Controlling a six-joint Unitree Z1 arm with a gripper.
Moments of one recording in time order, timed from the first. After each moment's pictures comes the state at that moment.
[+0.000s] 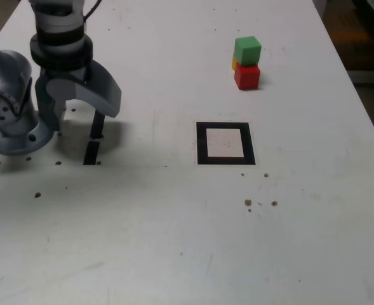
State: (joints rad) arm 0.08 1.38 -0.60 0.95 0.02 0.04
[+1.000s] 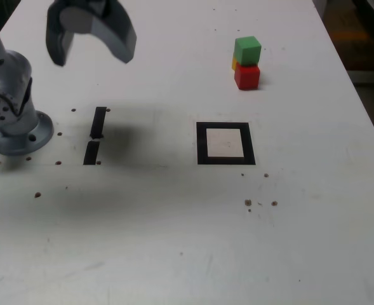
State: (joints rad) arm 0.08 1.53 -1.22 1.57 0.12 0.10
